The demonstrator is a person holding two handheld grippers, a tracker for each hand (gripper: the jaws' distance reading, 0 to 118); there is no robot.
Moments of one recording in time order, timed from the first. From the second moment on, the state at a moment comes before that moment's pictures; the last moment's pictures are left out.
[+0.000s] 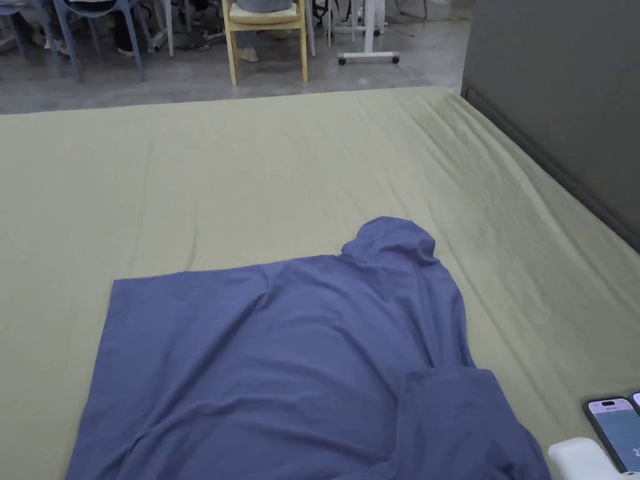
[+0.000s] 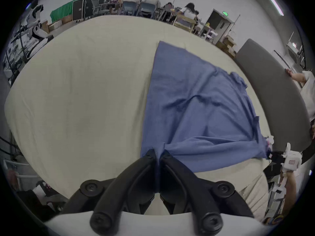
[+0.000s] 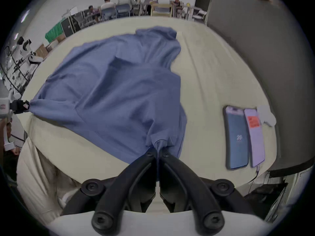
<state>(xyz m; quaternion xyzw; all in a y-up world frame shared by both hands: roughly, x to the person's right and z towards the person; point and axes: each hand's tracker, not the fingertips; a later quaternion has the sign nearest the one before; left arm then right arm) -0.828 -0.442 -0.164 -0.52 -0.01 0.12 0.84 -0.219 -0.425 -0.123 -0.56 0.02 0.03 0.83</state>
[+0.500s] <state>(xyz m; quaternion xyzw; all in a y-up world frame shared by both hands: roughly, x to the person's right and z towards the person) -0.799 -0.342 -0.167 -0.40 -0.04 0.14 0.90 -0.207 -0.332 -0.132 -0.41 -0.02 -0.06 0.91</state>
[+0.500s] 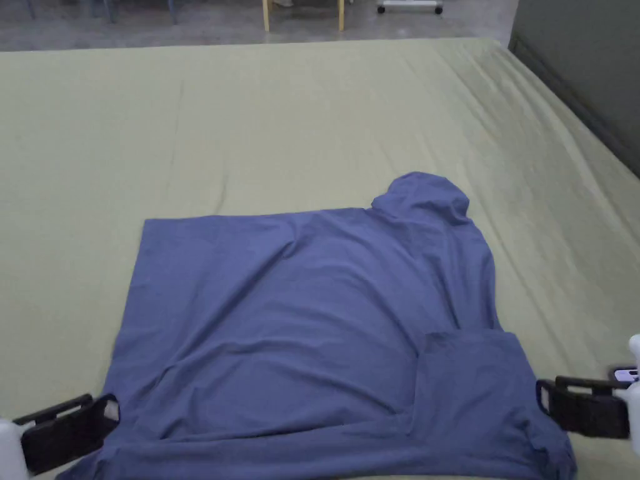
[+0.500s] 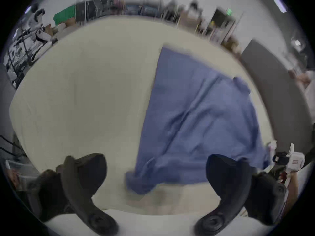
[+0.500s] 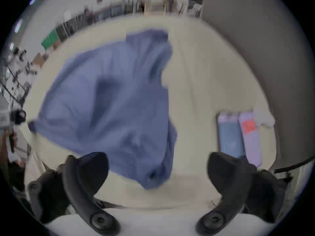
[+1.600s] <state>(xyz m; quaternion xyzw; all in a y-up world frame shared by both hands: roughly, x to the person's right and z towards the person) -0.793 -0.450 -0.168 -0.53 0.02 0.04 0.85 -0.239 -0.354 -0.137 -0.44 0.00 -0.01 0.90</state>
